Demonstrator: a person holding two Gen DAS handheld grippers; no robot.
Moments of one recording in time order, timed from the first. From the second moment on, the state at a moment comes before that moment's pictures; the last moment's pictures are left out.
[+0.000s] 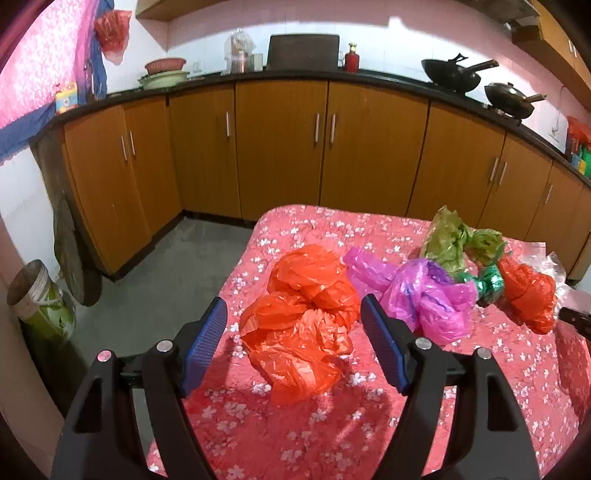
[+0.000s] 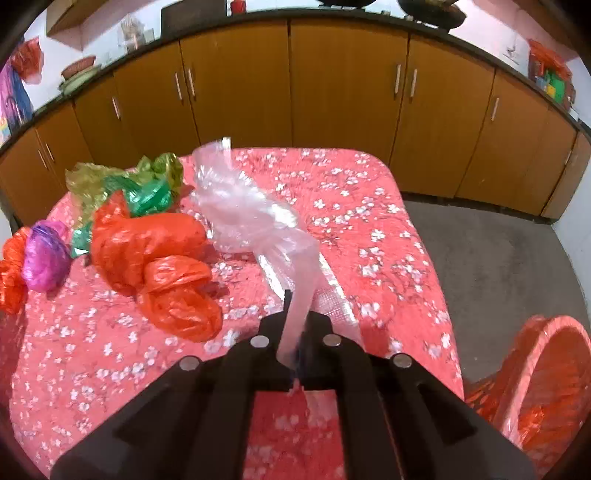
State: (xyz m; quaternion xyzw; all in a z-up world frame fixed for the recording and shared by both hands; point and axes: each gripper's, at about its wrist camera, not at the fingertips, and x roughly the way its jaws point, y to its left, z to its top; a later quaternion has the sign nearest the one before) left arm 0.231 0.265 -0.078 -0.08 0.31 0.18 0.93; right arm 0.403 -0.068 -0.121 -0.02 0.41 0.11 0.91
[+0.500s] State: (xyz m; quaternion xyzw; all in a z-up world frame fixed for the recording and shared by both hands) left arm 0.260 0.269 -0.102 -0.08 0.38 0.14 0.91; right arm 0.373 -0.077 -0.119 0.02 0.40 0.12 0.91
